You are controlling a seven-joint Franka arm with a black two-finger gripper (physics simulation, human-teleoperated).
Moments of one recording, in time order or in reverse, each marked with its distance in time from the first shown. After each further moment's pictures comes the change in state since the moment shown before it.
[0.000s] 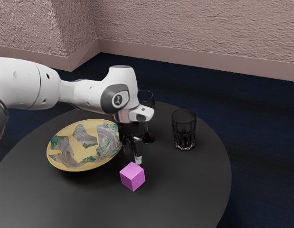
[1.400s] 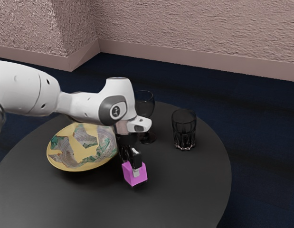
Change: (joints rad) arm -0.016 -0.022 0.006 -0.115 -0.062 0.074 0.015
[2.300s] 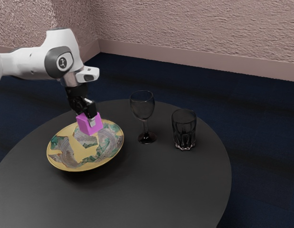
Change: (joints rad) arm 0.208 -0.223 0.095 0.067 0.115 -0.143 -0.056
